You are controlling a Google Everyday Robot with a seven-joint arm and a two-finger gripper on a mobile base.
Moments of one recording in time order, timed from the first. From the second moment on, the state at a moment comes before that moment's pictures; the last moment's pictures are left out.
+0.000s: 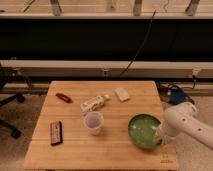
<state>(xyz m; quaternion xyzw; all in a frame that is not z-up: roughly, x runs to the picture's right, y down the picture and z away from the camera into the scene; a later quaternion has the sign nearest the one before) 0.287 0.290 0.746 -0.35 -0.15 -0.30 0.88</state>
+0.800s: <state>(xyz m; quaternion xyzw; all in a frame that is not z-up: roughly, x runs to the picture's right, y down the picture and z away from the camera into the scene) 0.285 0.260 0.733 -0.37 -0.16 -0.33 0.85</state>
